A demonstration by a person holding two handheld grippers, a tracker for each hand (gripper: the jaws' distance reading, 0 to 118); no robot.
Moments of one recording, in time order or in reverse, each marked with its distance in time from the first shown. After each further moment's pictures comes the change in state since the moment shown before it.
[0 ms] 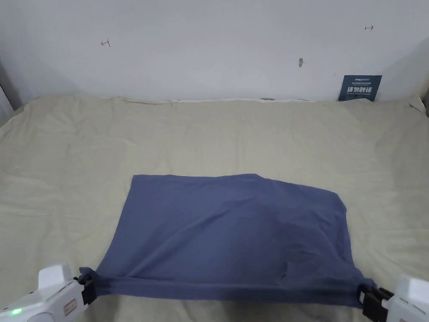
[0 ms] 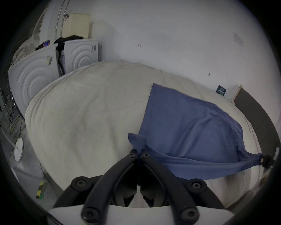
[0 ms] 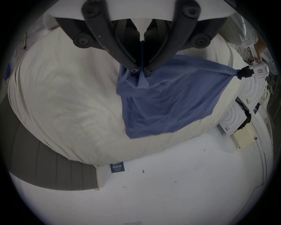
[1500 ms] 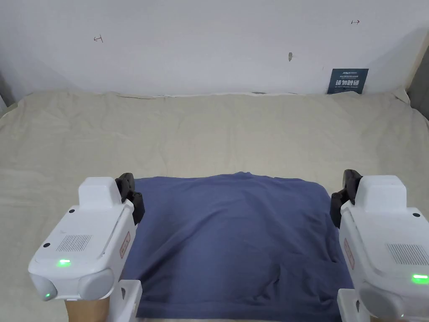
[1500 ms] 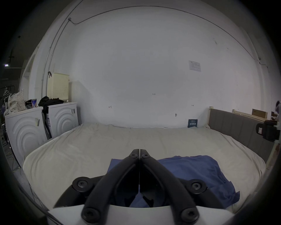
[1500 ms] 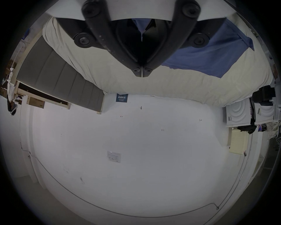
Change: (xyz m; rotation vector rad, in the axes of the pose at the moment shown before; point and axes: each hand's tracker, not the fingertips) left arm 0.141 0.051 0.121 0.597 -0.164 -0.236; right arm -0.139 0.070 0.106 0.623 -0.215 0.316
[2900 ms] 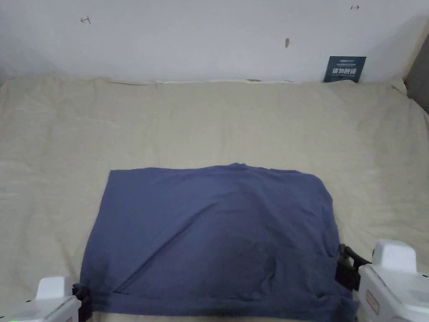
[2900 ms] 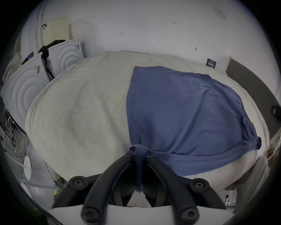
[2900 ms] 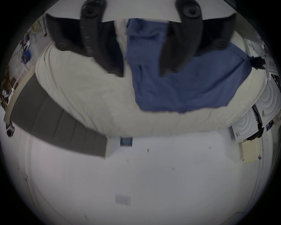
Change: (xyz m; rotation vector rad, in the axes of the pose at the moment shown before) left arm -0.087 -0.150 0.005 -0.668 0.049 0.040; right arm 0.042 -0.115 -0.022 -0.501 0.002 -0.137
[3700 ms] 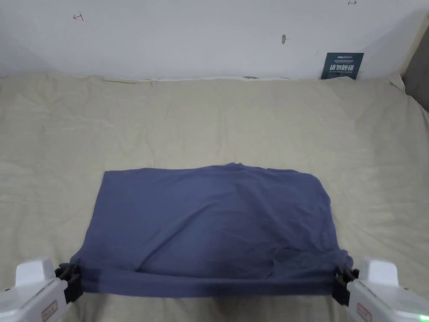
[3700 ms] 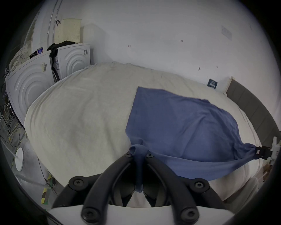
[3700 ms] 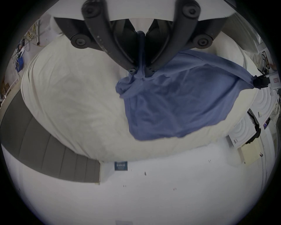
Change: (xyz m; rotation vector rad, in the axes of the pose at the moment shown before) left arm -0.023 0.040 -0.008 0.136 -0.010 0.115; right arm 0.005 -0.007 -0.038 -0.077 0.096 -0.016
